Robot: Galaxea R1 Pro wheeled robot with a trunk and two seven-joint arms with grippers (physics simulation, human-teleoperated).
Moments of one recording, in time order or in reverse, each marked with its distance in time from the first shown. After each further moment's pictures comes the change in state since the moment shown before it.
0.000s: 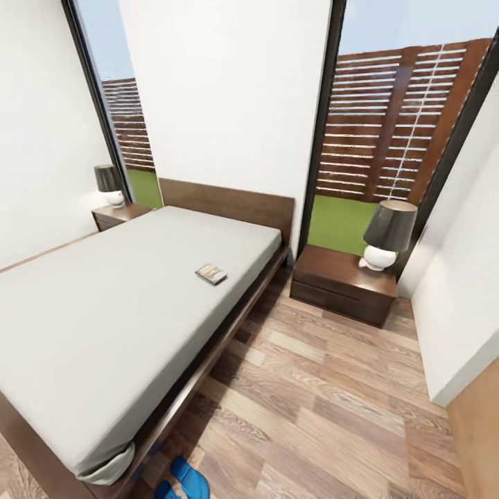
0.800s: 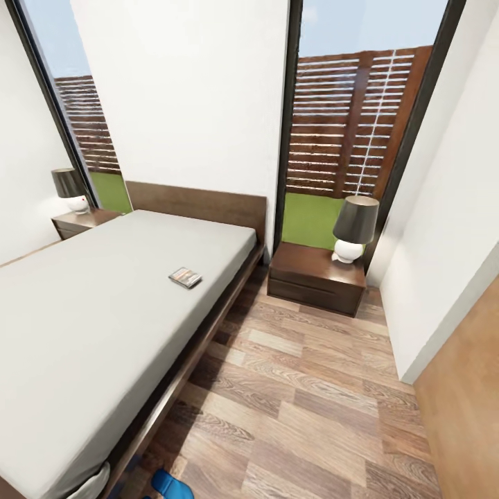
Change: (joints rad) left arm 0.003 -0.001 -0.001 -0.001 -0.001 0.000 0.001; right arm -0.002 -0.002 0.014 -0.043 0.007 0.003 0.000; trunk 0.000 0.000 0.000
